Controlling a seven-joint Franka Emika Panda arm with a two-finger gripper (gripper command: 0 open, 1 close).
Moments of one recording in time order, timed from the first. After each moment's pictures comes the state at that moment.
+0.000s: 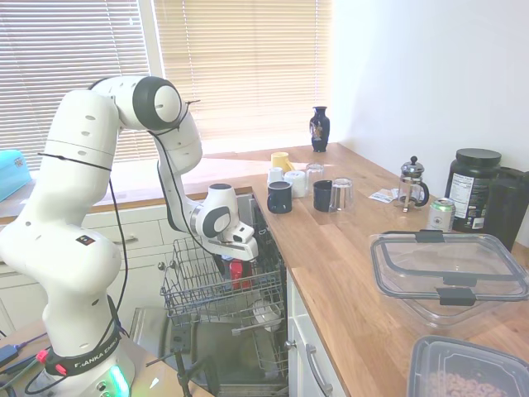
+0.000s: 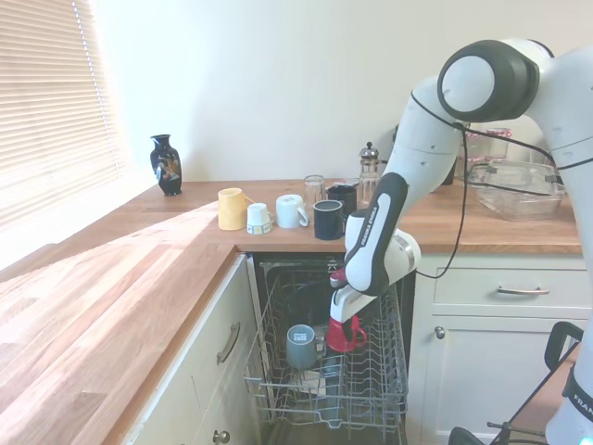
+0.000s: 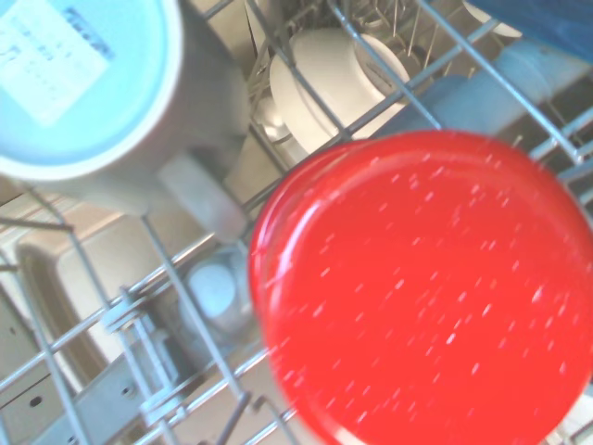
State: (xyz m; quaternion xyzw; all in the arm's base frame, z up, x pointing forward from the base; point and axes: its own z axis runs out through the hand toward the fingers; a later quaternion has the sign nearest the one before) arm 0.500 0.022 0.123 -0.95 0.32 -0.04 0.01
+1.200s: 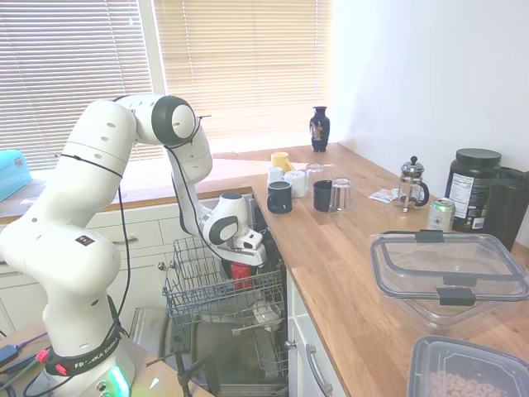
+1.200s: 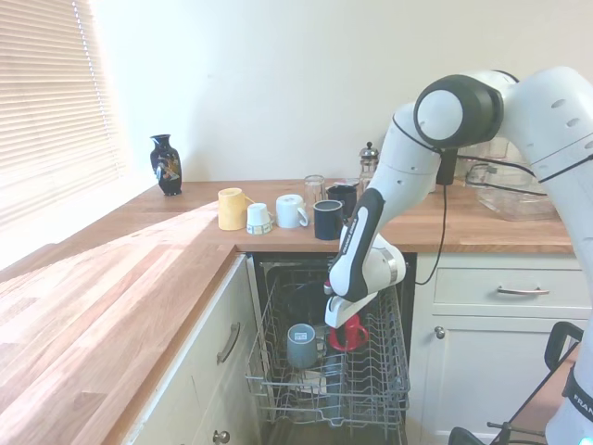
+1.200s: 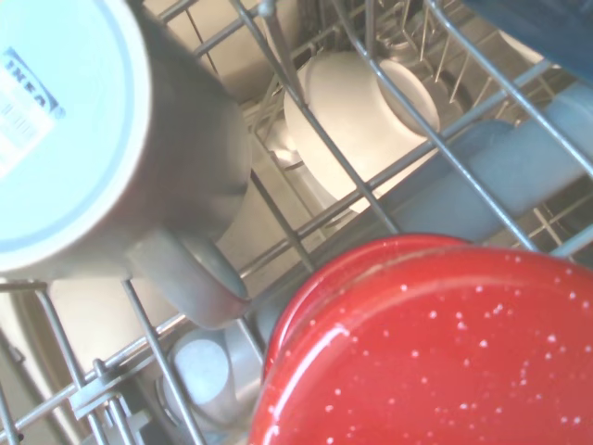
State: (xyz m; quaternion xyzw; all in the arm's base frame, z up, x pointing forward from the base) arm 0.532 0.019 0.089 -0.95 0.30 -0.04 0.02
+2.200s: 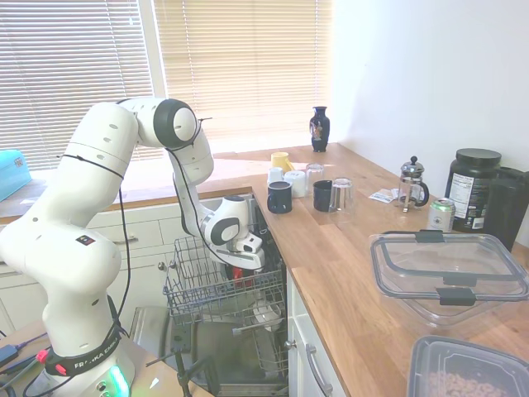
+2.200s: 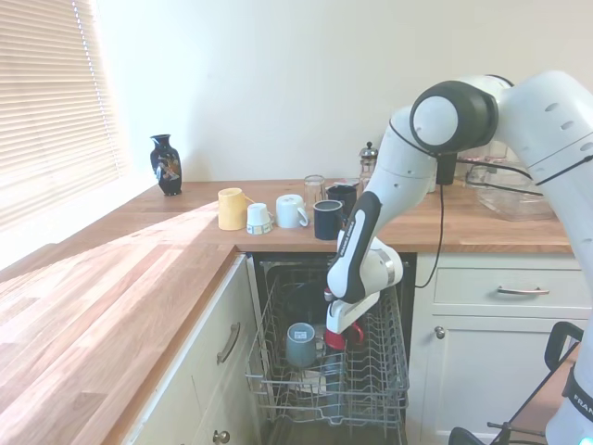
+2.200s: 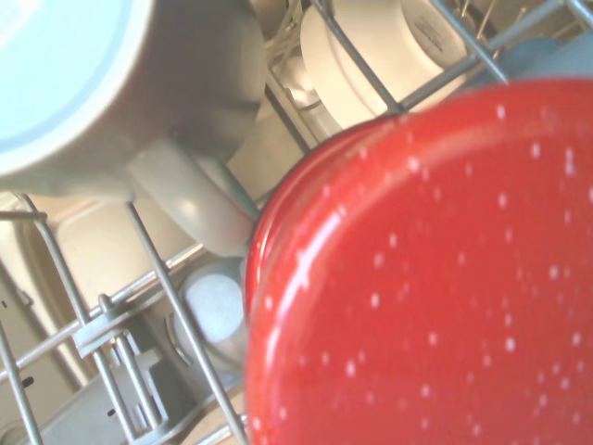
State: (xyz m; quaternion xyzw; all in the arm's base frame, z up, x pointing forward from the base) arm 0.529 0.019 0.074 -0.96 0.30 0.00 0.01
